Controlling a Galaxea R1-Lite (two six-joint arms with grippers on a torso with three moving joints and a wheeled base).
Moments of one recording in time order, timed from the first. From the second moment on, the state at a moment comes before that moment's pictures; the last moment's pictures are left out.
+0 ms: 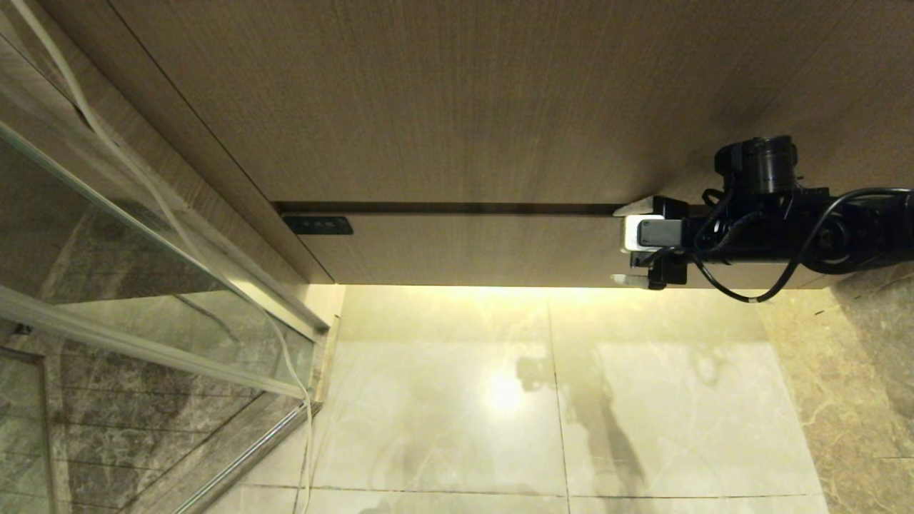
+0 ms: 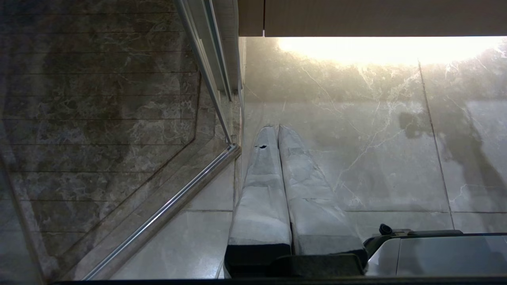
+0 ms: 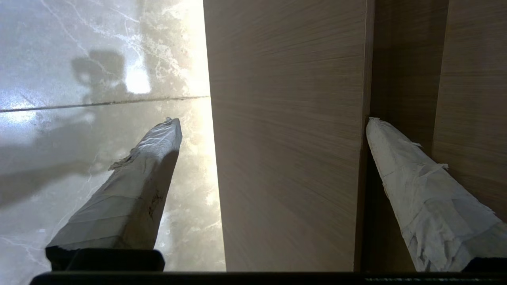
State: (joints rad) left arm 0.00 0.00 0.00 0.00 0.00 0.00; right arm 0.15 1.91 -1.37 -0.13 0.30 -1.41
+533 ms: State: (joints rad) left arm 0.00 0.00 0.00 0.00 0.00 0.00; right arm 0.15 1.82 -1.24 -0.24 0.30 -1.38
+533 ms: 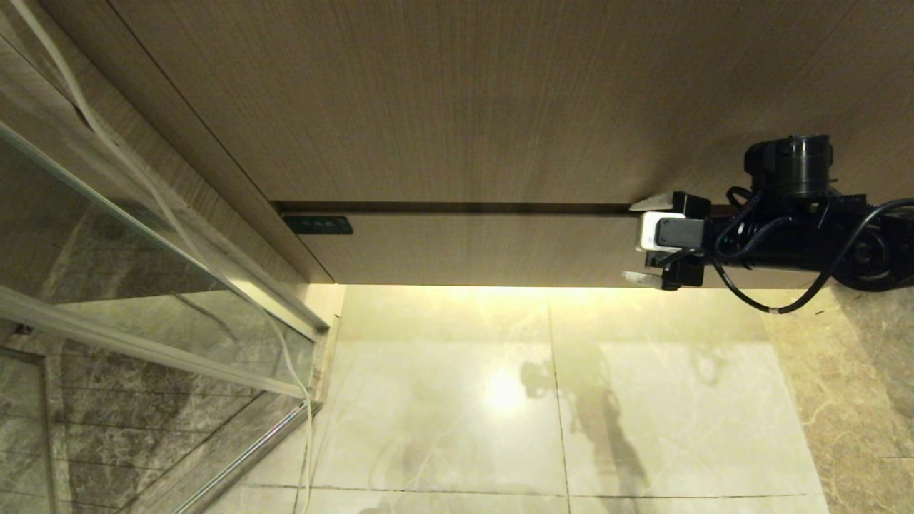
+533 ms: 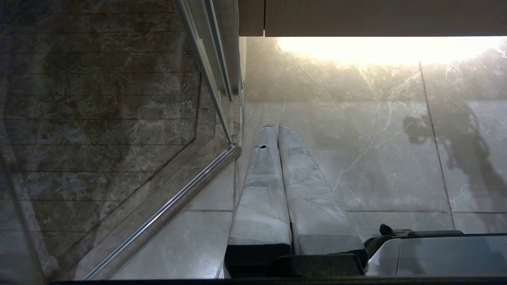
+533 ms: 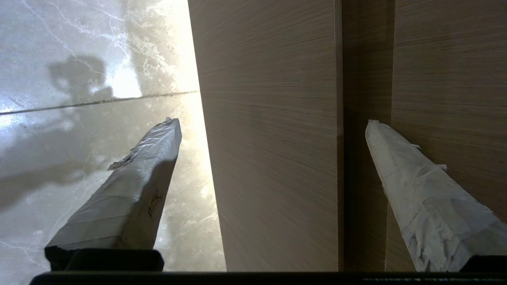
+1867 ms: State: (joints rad) left arm 0.00 0.00 0.00 0.00 0.00 0.00; right arm 0.16 1.89 -1.16 -0.45 0.29 -1.38
